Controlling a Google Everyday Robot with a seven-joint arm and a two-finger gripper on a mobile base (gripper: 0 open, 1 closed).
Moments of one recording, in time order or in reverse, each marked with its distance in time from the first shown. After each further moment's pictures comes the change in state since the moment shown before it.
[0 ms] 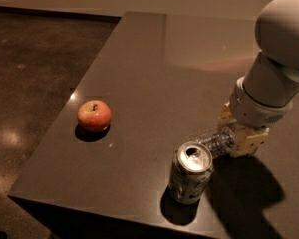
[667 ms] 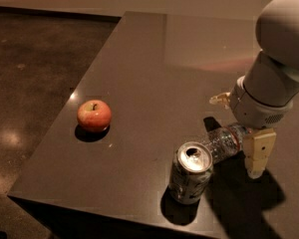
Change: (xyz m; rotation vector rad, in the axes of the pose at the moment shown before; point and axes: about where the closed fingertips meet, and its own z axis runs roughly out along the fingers) arm -0.001 0.000 -0.002 0.006 0.002 -0.001
